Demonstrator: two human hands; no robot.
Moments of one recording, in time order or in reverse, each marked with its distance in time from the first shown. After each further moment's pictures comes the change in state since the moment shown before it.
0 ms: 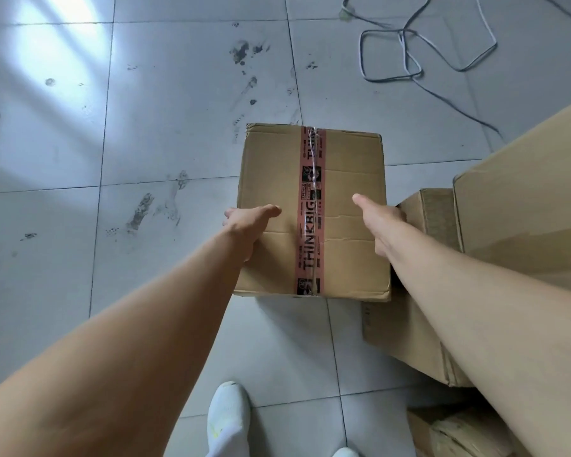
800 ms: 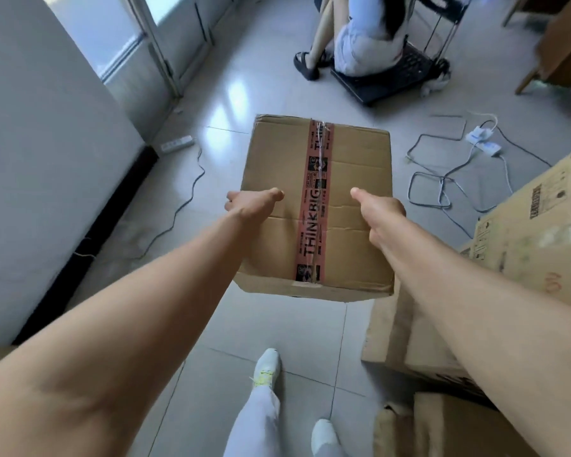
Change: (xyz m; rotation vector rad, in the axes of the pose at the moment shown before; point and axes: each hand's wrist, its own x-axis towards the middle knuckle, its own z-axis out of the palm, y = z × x) left_hand -0.431 0.083 -0.256 -0.304 0.380 0.168; right_hand -0.450 -0.141 -0.154 -0.068 -0.208 -0.385
